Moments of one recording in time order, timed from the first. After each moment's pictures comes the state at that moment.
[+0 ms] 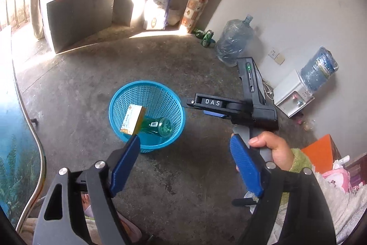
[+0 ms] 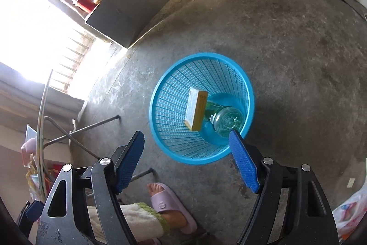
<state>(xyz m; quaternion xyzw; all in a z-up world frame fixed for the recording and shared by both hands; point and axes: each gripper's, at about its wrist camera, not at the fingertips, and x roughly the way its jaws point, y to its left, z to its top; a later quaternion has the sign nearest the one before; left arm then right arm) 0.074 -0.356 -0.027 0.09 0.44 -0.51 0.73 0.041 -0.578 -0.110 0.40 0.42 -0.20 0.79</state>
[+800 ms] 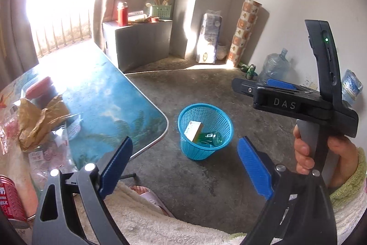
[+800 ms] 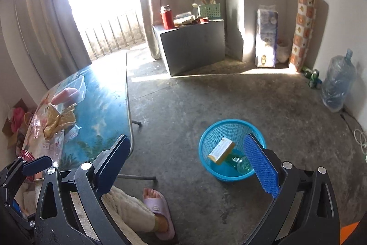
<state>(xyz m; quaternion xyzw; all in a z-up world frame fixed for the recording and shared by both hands) 0.052 -0.181 0.053 0.08 0.37 -0.38 0.85 0.065 -0.394 0.055 0.12 0.35 -0.16 0.92</state>
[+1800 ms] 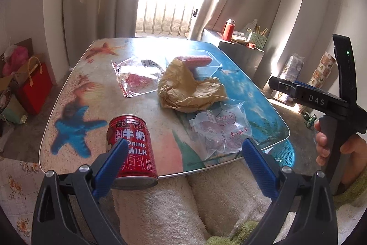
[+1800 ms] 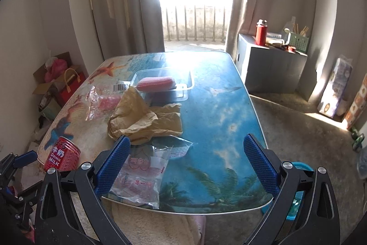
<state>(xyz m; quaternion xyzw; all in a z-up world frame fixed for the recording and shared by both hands) 0.082 0.073 0.042 -0.05 0.36 -0.16 0.92 0.182 -0.201 0.058 0.04 0.35 0.04 0.94</state>
